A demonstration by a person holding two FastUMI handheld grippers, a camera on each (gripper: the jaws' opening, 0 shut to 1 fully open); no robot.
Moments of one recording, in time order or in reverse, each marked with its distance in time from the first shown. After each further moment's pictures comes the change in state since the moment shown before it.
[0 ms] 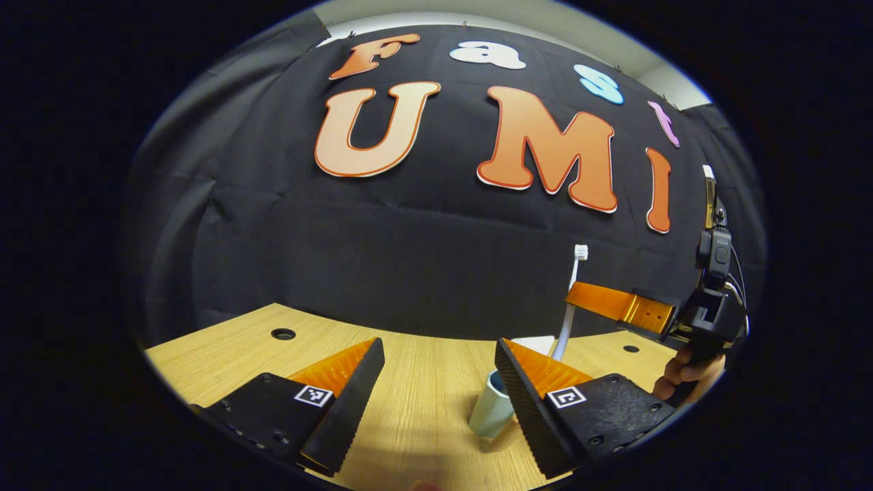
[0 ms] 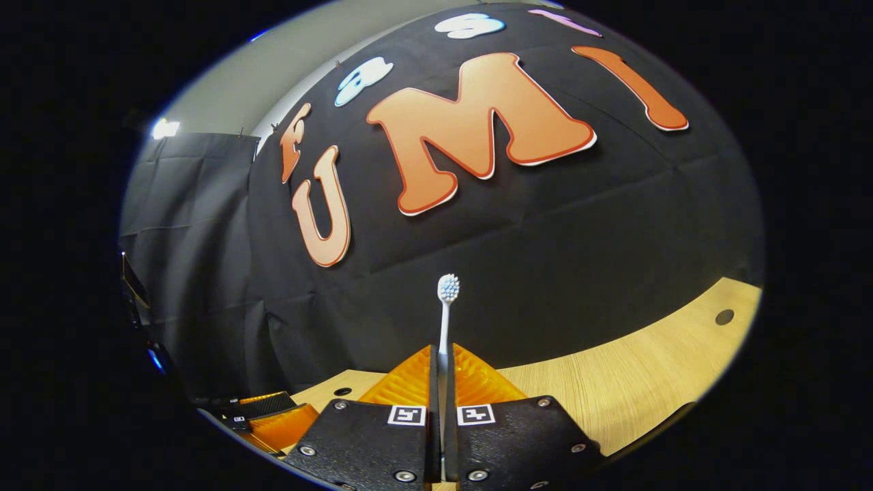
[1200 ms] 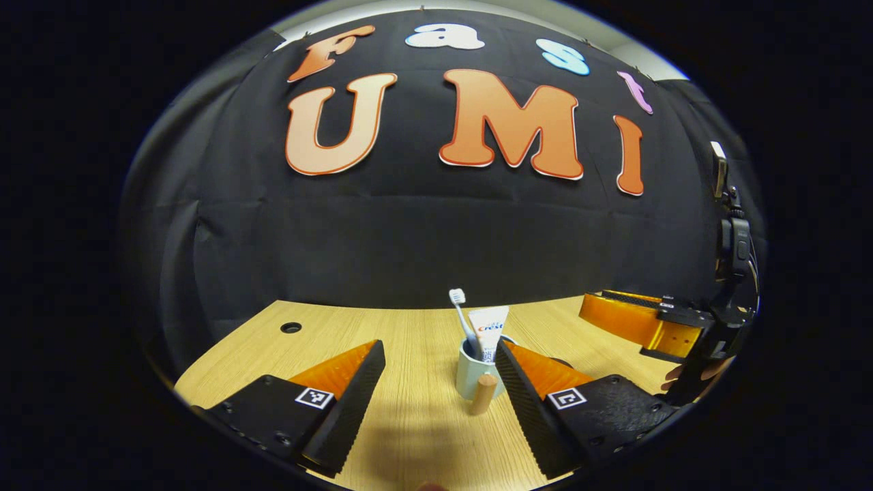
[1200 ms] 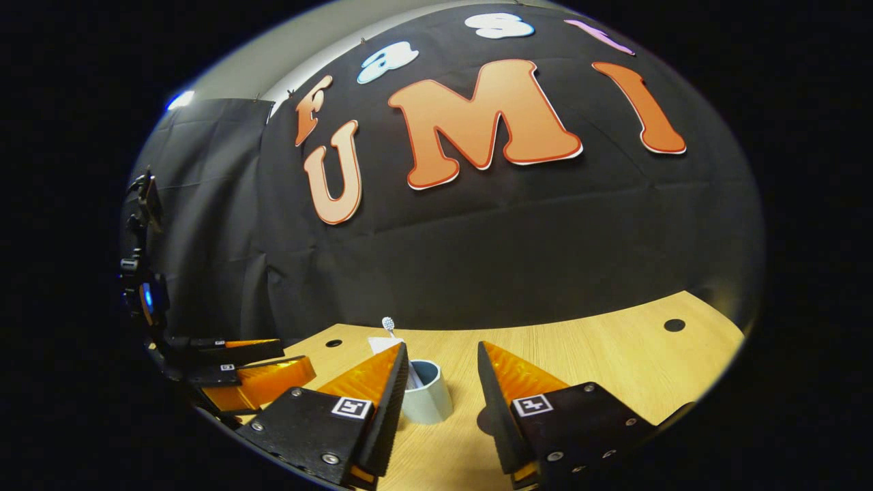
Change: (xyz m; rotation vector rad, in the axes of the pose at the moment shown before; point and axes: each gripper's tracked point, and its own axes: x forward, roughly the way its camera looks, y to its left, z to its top) left arm -0.061 -0.042 0.011 0.128 0.174 -0.074; right arm -0.112 -0.005 -0.001 -0.151 0.138 -0.059
